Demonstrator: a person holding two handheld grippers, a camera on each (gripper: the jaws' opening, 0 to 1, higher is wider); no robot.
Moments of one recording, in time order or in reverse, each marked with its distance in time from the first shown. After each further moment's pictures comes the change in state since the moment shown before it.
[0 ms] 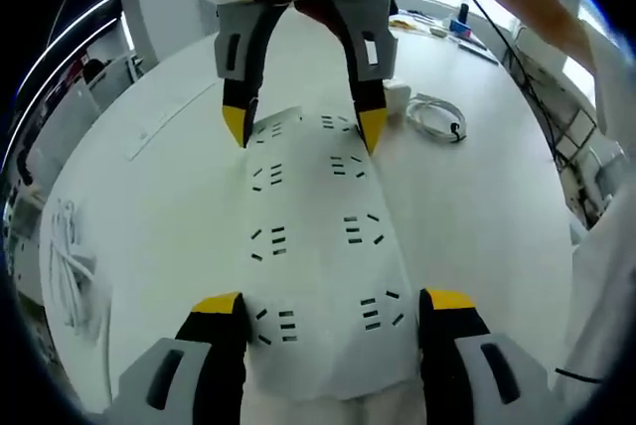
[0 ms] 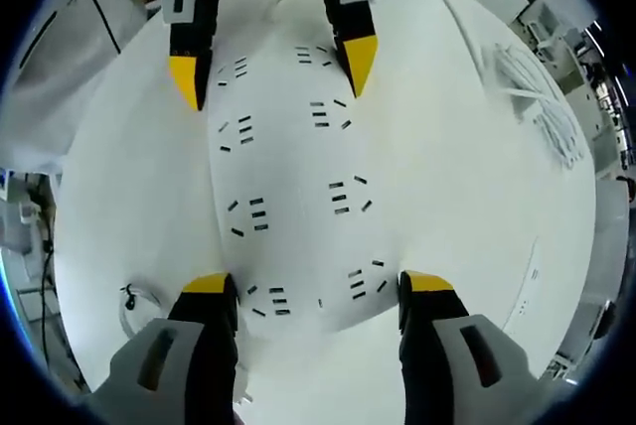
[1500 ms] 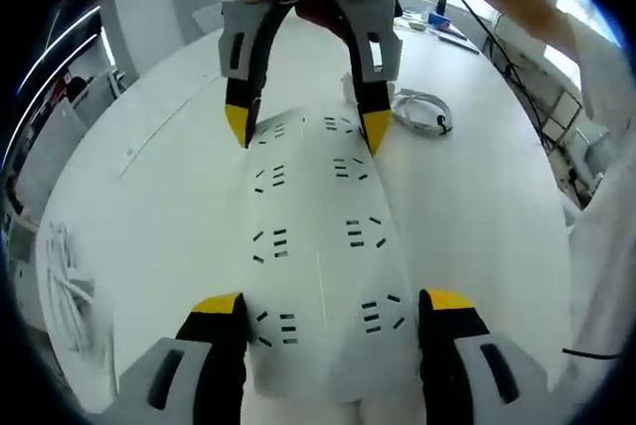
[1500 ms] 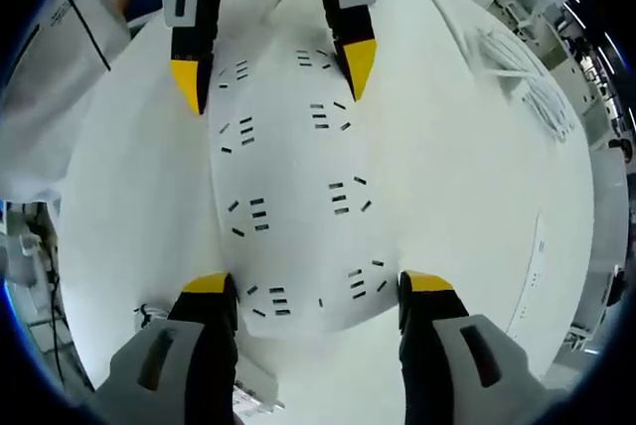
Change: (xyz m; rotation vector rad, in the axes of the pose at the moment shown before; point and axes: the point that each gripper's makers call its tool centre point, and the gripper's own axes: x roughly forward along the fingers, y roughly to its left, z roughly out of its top) left arm -0.001 0.002 0.001 0.084 0.003 -0.045; right arm -0.003 0.018 0.003 0.107 -0.010 -0.028
